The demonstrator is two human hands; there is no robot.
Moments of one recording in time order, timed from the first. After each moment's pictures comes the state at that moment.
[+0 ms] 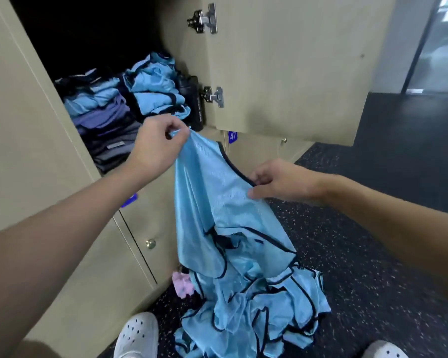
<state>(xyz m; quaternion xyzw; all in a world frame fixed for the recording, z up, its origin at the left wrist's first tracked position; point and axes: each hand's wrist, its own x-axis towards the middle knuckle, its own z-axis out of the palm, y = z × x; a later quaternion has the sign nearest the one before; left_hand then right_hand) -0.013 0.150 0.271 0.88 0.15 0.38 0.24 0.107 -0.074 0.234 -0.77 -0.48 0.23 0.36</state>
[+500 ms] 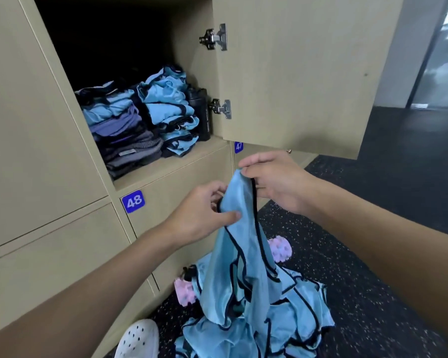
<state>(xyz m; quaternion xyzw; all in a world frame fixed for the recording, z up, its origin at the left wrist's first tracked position) -0.049 0.074 0.220 0.87 0.13 0.16 0.45 0.077 -0.042 0.254 -0.67 -0.27 0.26 0.64</state>
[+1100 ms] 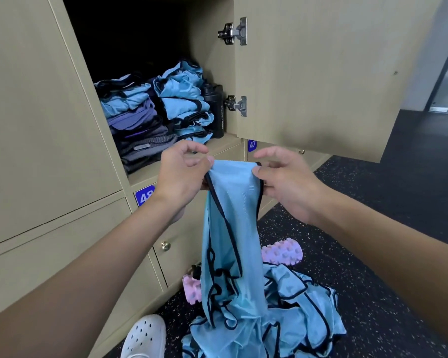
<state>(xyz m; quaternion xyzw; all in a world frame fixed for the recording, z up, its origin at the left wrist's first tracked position) -0.052 0.107 0.254 0.71 0.24 0.37 0.55 0.067 -0.028 0.243 -0.64 -0.28 0.23 0.68</state>
